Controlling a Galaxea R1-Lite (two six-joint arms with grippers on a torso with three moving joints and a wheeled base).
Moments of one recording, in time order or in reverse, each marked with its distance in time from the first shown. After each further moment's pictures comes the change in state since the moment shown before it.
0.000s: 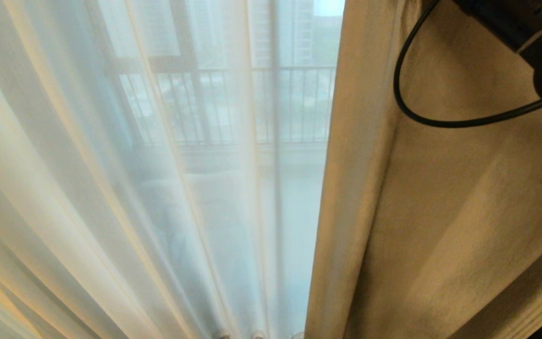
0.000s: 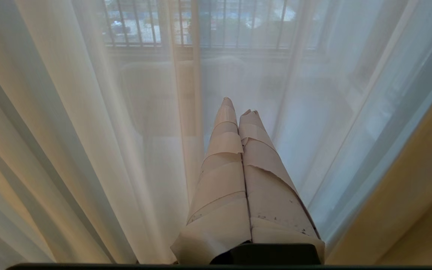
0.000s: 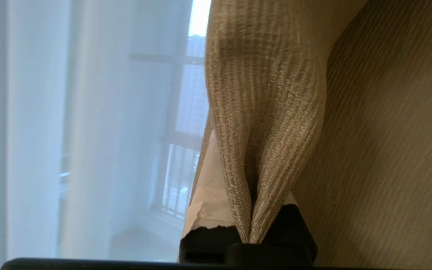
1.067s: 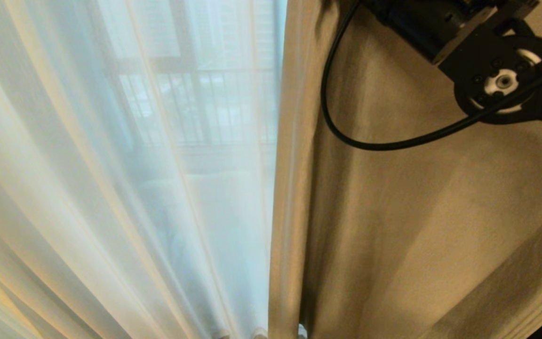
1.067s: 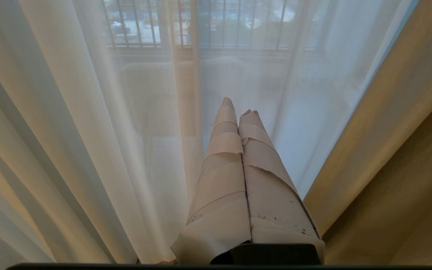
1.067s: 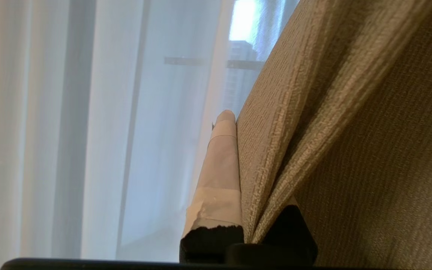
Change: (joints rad) left arm 0.000 0.000 0.000 0.000 0.000 0.000; right arm 0.223 0.164 -0.160 0.065 -0.077 -0.075
